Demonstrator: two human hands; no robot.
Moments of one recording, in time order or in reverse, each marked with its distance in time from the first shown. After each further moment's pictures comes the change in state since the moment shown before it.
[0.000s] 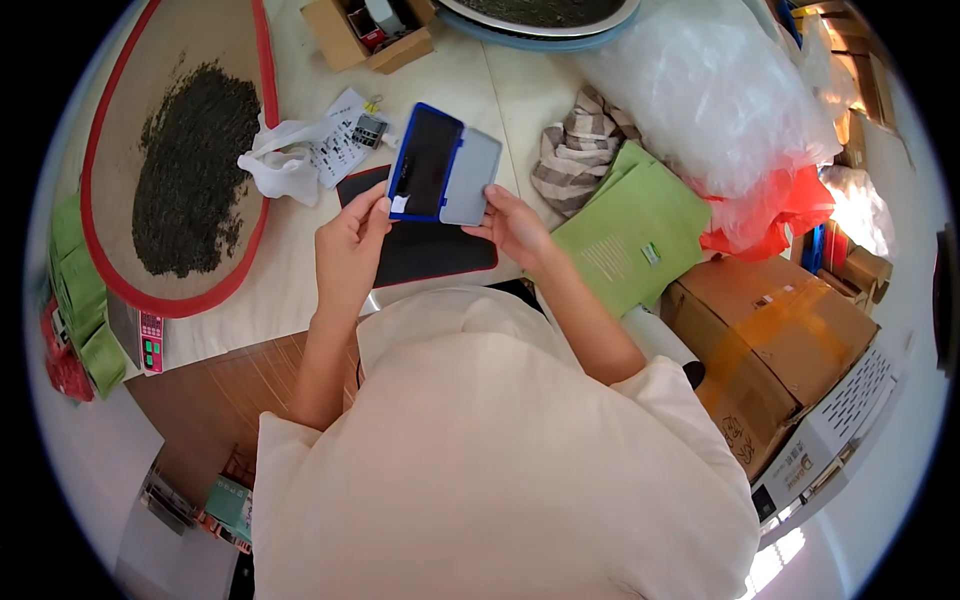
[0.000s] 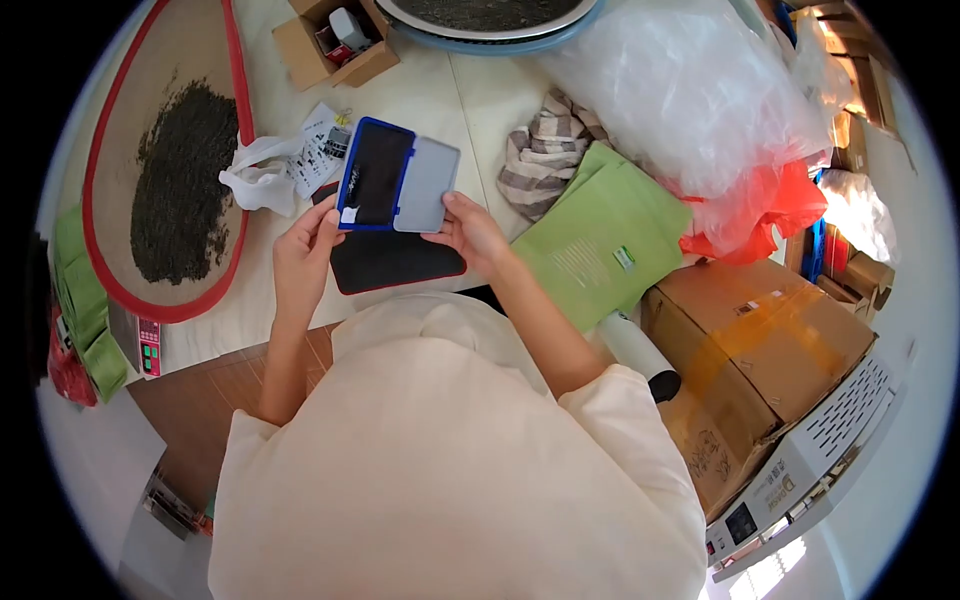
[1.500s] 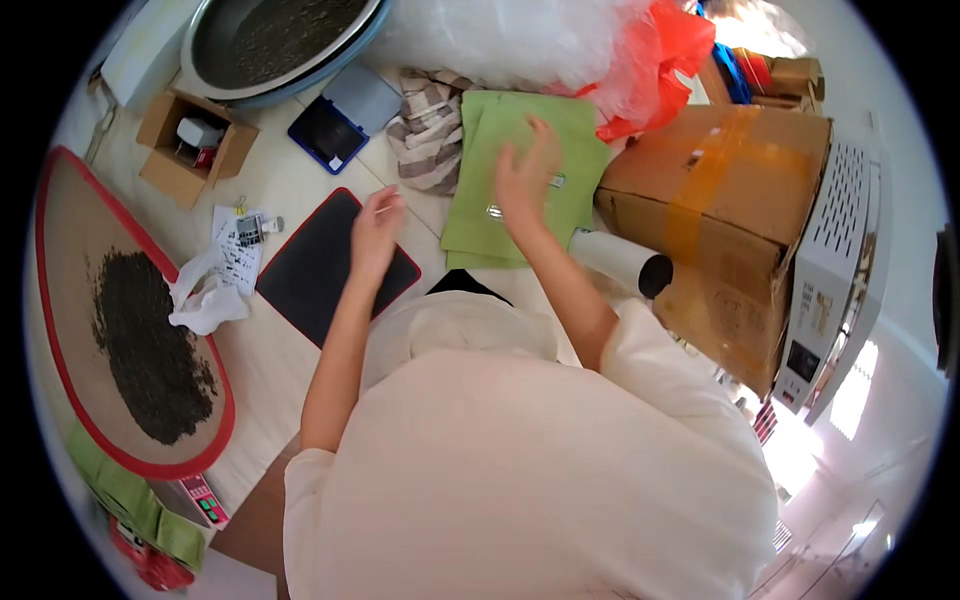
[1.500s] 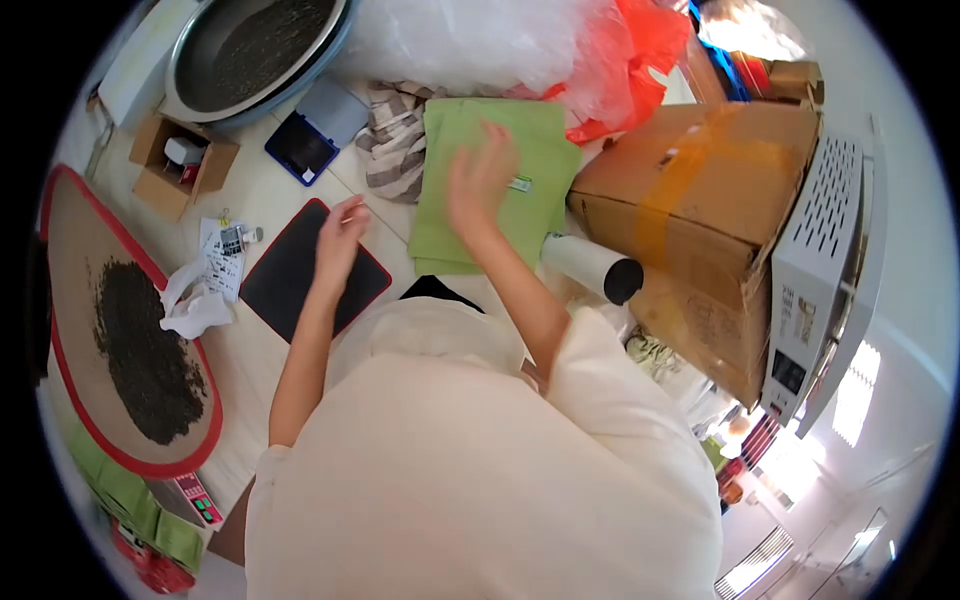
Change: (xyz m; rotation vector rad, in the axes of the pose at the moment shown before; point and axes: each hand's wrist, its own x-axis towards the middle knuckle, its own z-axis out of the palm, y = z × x) left_hand 0.066 -0.070 0.151 0.041 -0.519 0.005; right_hand -0.069 -0.060 -0.077 -1.127 1.256 -0.982
